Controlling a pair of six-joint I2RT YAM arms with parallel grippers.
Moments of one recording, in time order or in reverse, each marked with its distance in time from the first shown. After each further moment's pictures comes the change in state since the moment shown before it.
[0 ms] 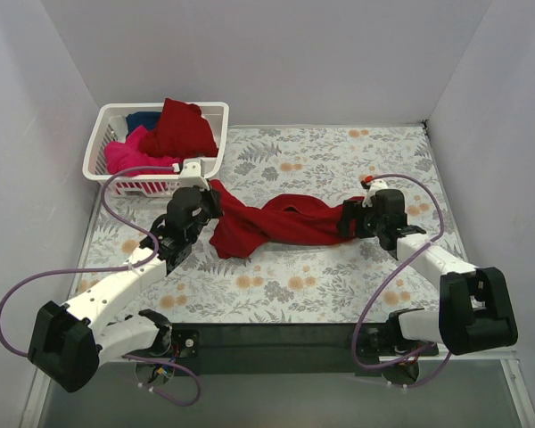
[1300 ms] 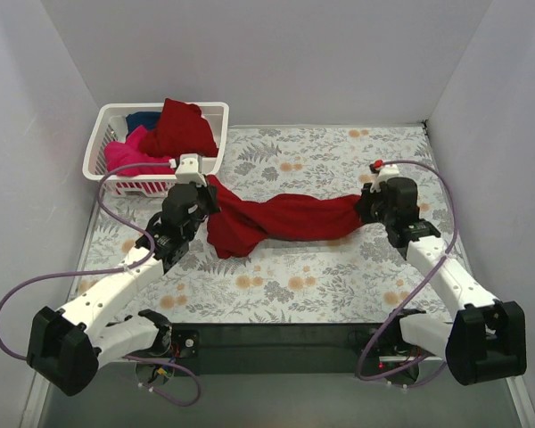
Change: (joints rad) left arm 0.016 -0.020 0.018 -0.021 -0.013 0.037; right arm -0.002 -0.135 0.068 -0.069 0.007 -0.024
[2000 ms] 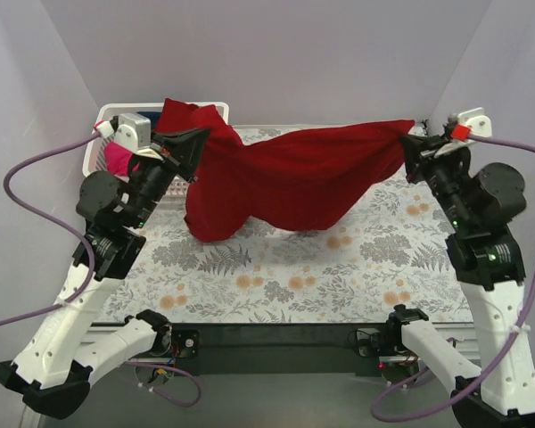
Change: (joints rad) left arm 0.000 -0.150 0.484 -0.047 0.349 0.125; right arm 0.000 -0.295 0.631 -0.245 0.018 -0.163
